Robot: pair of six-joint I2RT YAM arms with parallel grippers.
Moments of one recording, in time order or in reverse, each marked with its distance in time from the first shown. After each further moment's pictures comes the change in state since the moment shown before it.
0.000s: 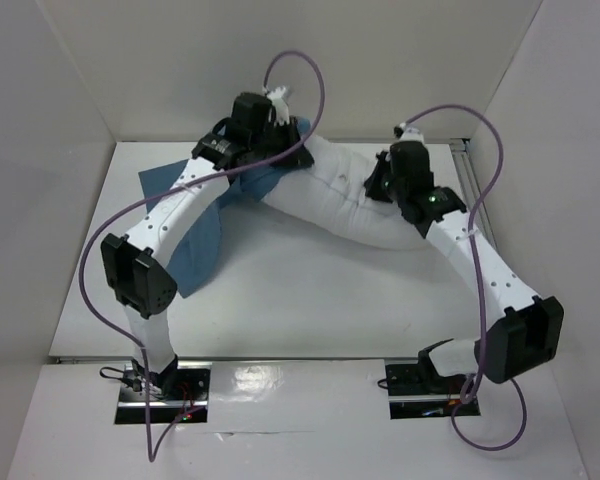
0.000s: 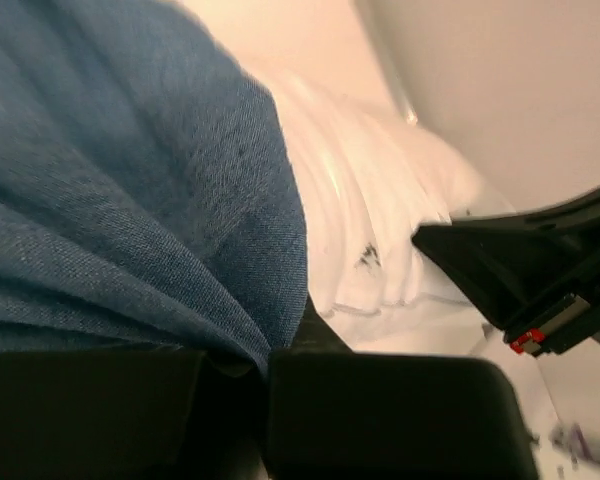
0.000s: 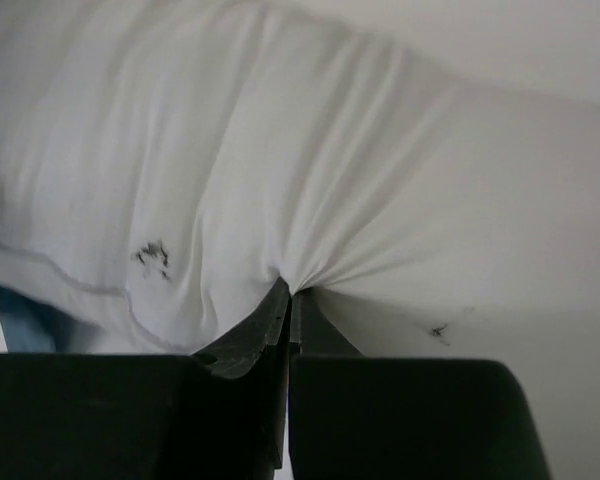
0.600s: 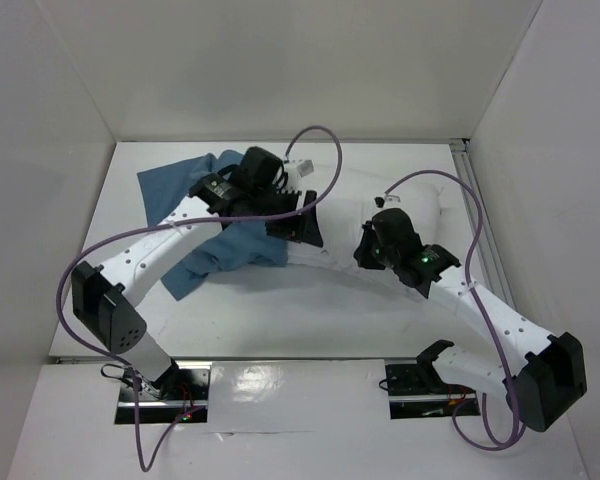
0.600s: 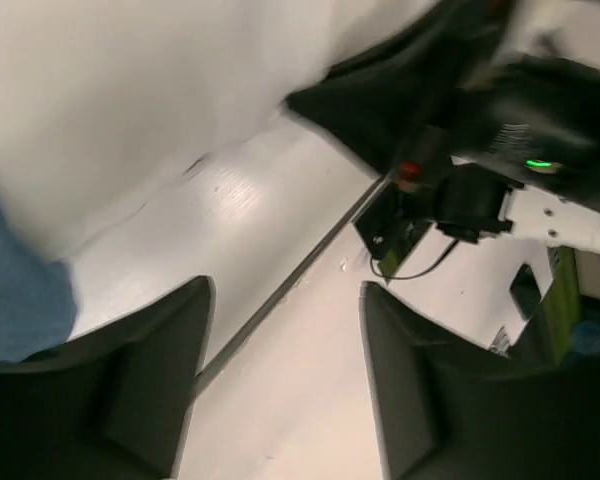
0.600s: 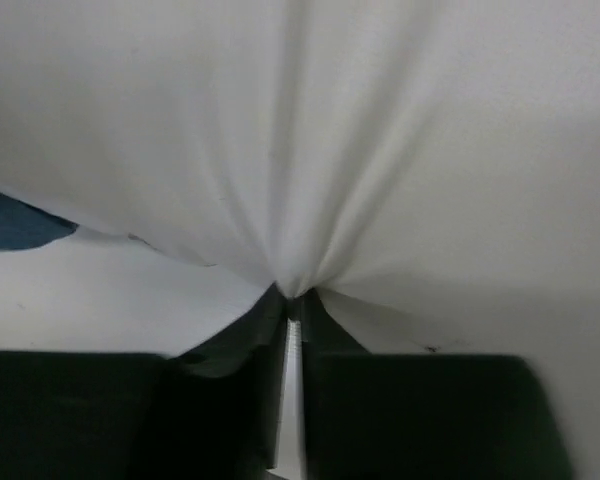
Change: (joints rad) left arm -0.149 -0.326 -0.555 -0.168 0.203 0.030; right arm 0.232 -0.309 -0.530 -0.016 0.005 0.114
